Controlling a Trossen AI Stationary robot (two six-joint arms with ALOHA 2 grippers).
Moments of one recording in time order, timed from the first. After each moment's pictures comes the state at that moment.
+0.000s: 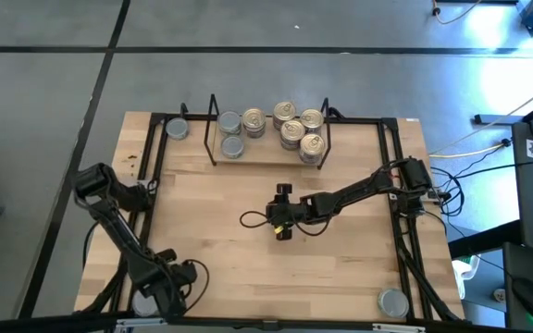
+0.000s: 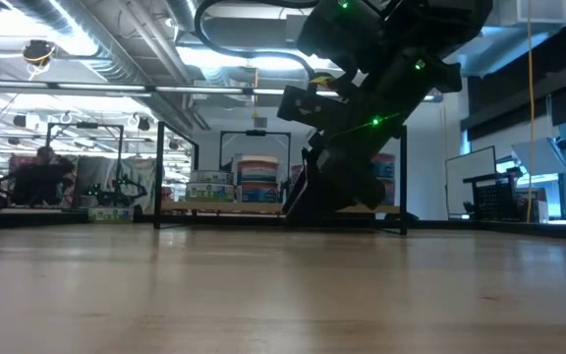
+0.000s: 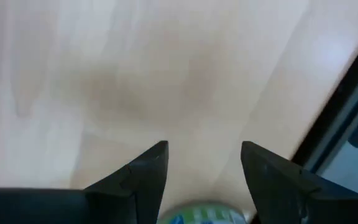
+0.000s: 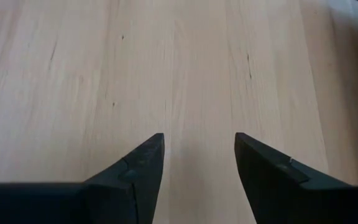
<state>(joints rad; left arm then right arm) -0.97 1.72 1.04 -0.73 0.03 -1.39 0.18 1.95 1.11 -0.05 0.36 -0.08</state>
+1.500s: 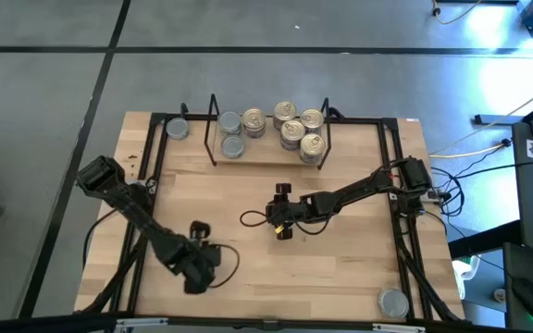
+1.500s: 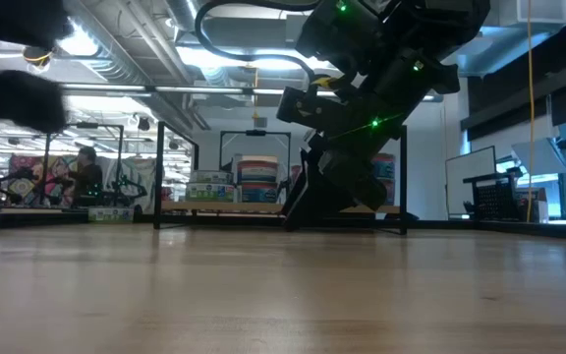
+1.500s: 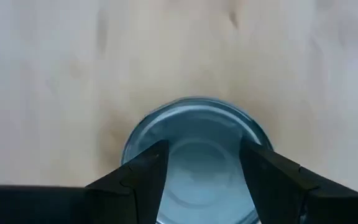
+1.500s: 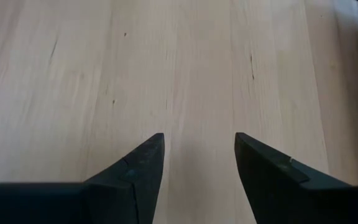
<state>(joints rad) -0.71 1.71 1.02 -0.74 -0.19 -0.78 0.17 1.95 1.11 -0.05 0.35 -0.11</state>
